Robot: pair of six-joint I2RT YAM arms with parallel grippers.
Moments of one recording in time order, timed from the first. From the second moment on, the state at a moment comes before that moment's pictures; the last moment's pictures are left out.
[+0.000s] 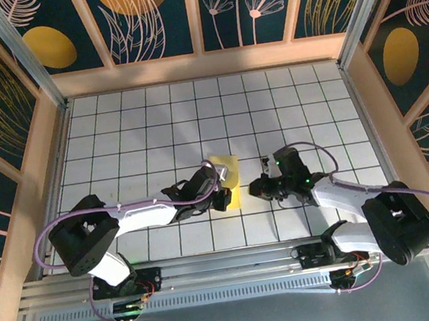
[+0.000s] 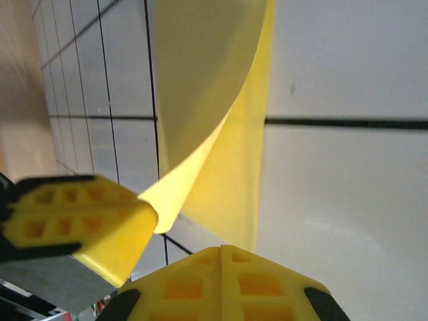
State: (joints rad) left arm -0.97 1.59 0.74 0.03 0.09 -0.64; right arm 0.54 1.25 0.38 0.06 -0.58 0.84
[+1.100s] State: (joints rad) left arm -0.90 1.61 0.75 -0.03 0.09 -0.63; right arm 0.66 1.48 0.46 0.04 -0.52 0.83
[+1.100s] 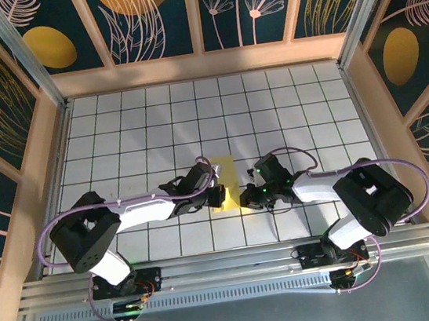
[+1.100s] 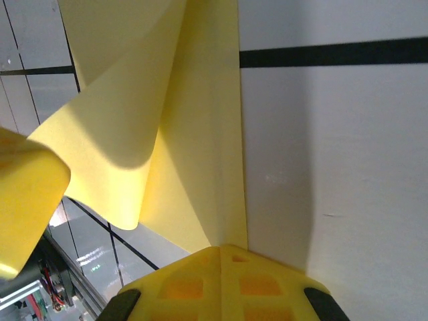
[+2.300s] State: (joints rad) left arm -0.85 1.68 0.82 -0.11 0.02 -0.53; right arm 0.66 1.50 0.51 -0.02 -0.51 0.78
